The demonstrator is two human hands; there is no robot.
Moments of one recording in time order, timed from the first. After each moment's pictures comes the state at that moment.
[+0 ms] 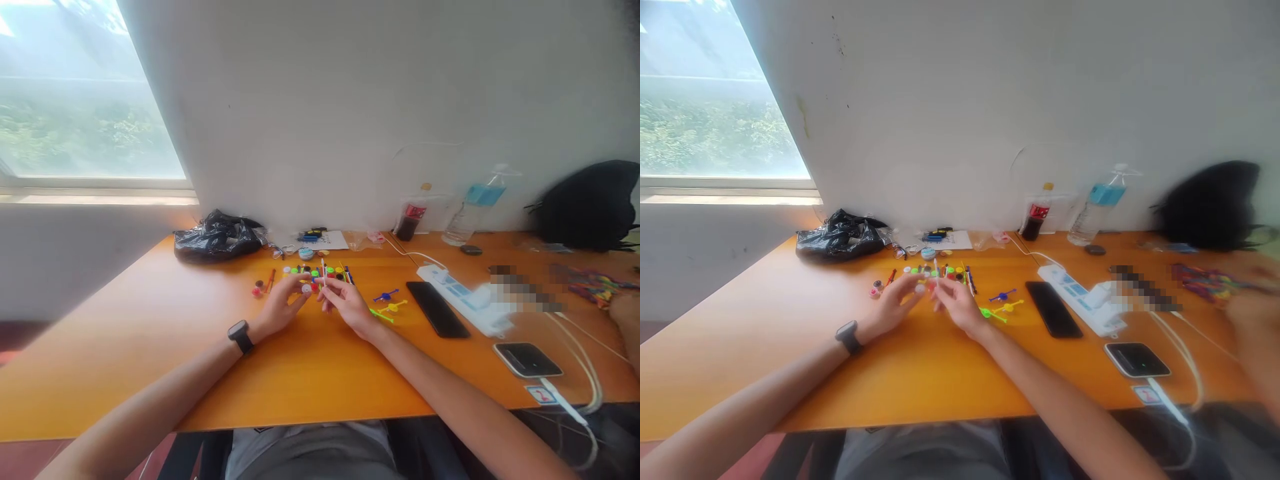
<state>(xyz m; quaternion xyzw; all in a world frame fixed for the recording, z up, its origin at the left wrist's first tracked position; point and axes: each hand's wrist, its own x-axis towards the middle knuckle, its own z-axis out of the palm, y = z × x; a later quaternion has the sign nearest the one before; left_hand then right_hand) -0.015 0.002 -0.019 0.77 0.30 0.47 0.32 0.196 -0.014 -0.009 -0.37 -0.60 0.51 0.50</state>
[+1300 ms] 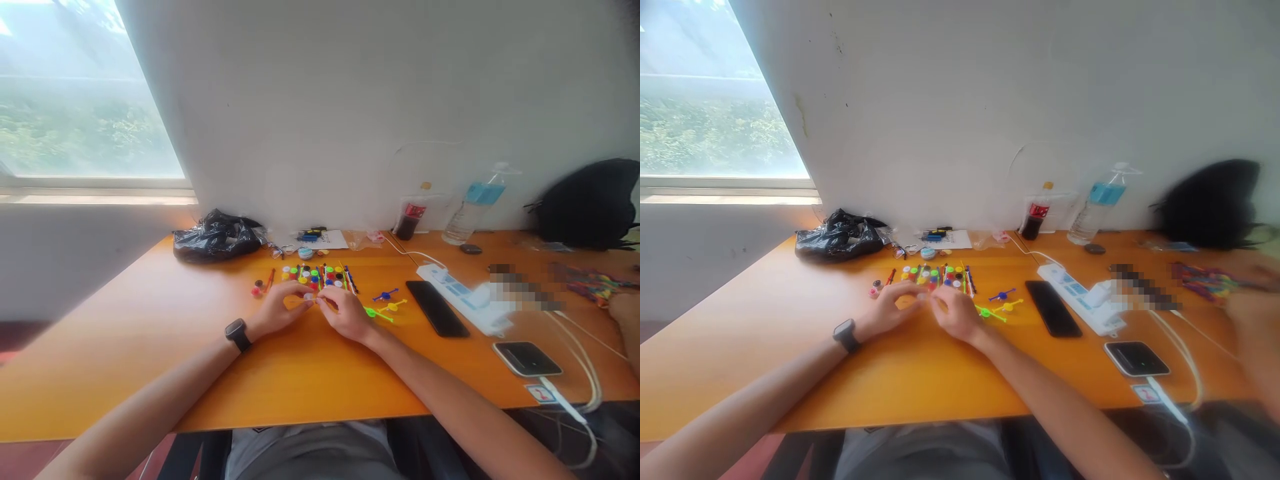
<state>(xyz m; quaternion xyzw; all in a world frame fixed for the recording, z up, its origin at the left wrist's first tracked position) -0.025 -0.002 -0.011 0.82 0.29 0.43 0.26 0.200 -0.022 -0.013 -0.41 -0.82 0.14 0.37</state>
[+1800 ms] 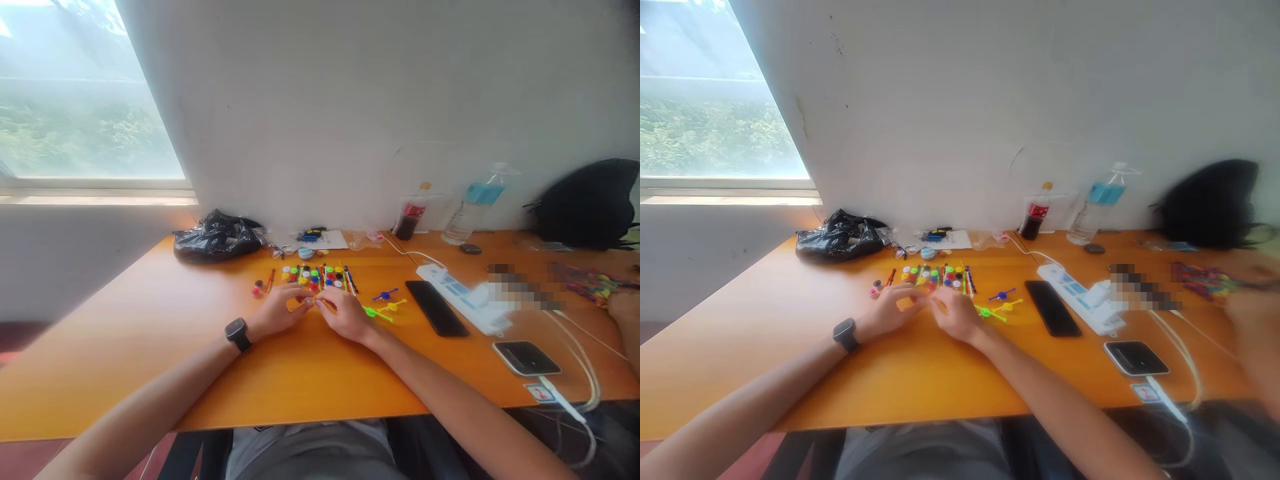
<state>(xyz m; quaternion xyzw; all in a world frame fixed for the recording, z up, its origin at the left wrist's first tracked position) -0.022 -0.005 -0.007 0.84 0.30 0.40 0.19 0.201 -0.022 -0.017 -0.41 -0.83 0.13 0.36</state>
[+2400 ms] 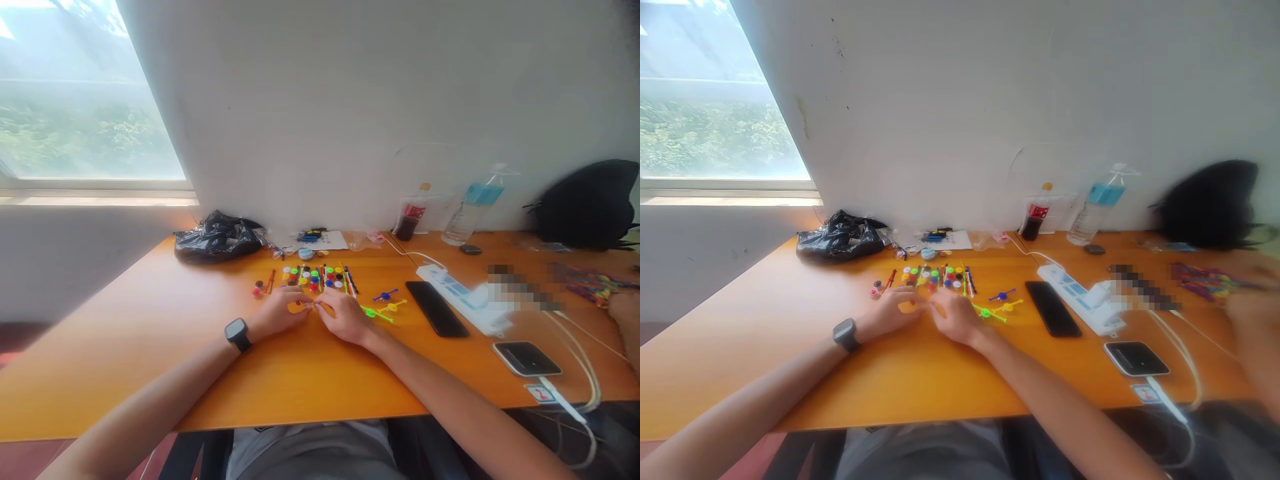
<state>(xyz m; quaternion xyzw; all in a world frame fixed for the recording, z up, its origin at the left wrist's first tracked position) -0.028 0.003 -0.017 0.87 0.29 0.36 0.16 0.201 -0.025 -0.014 -0.42 -0.84 0.12 0.32</state>
